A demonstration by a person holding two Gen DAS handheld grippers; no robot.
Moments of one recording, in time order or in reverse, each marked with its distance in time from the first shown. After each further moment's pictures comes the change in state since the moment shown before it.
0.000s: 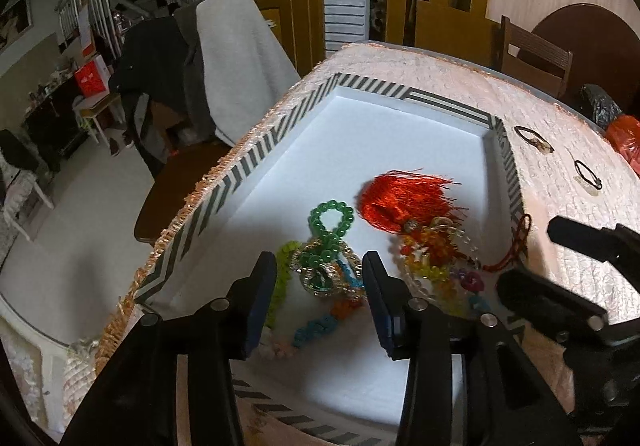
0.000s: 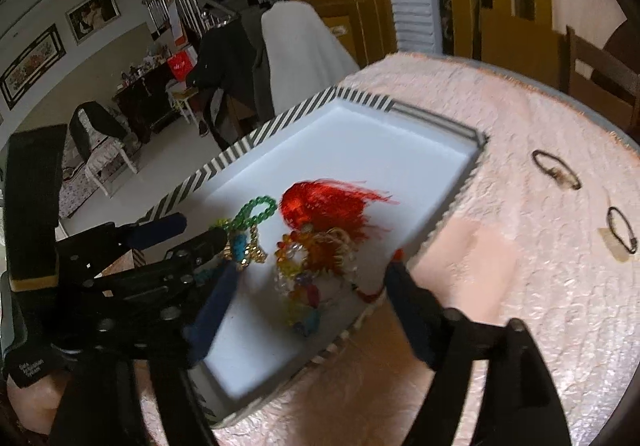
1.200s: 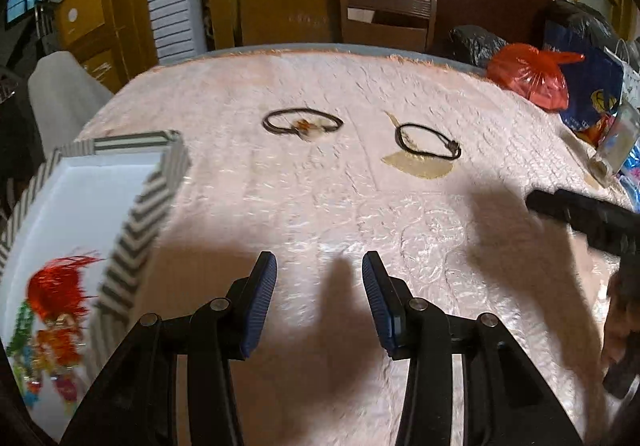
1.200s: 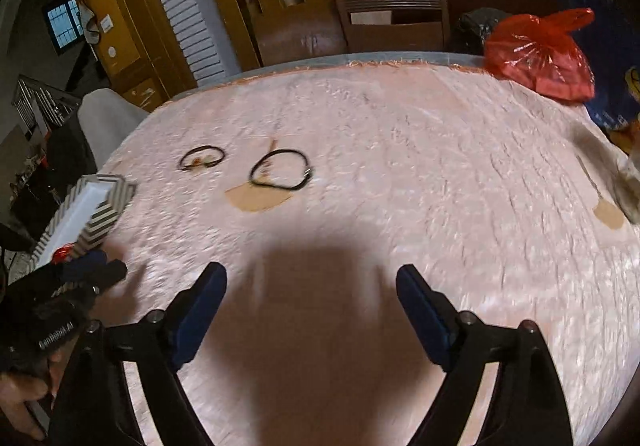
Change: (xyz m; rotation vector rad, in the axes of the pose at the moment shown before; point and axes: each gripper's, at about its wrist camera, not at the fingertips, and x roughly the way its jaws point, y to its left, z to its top) left arm 0.046 -0.255 0.019 0.276 -0.005 -0.314; right arm -0.138 -0.306 -0.080 0.394 -0.088 -0.367
